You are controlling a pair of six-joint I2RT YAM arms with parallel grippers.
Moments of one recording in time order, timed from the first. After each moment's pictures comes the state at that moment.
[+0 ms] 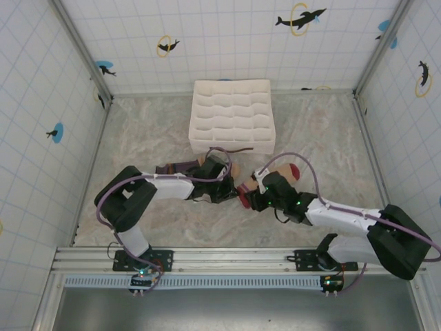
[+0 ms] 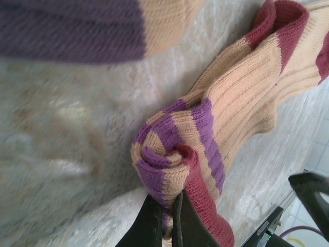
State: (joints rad) left arm -0.80 1.73 0.78 0.03 0.44 -1.07; right arm 0.91 1.21 0.45 0.02 0.08 0.26
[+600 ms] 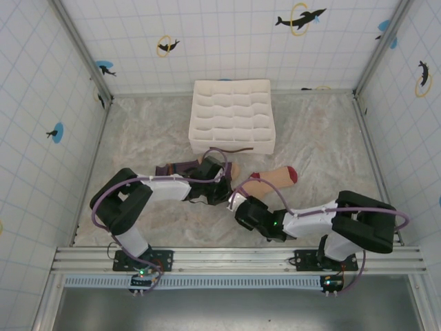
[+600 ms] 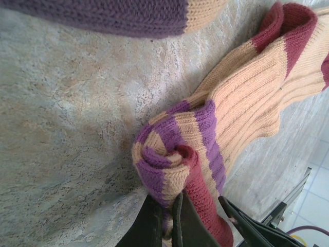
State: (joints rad) left arm -0.79 1.69 0.76 -0.01 0.45 -1.07; right arm 1.24 1.49 0.45 0.20 0.50 -0.02
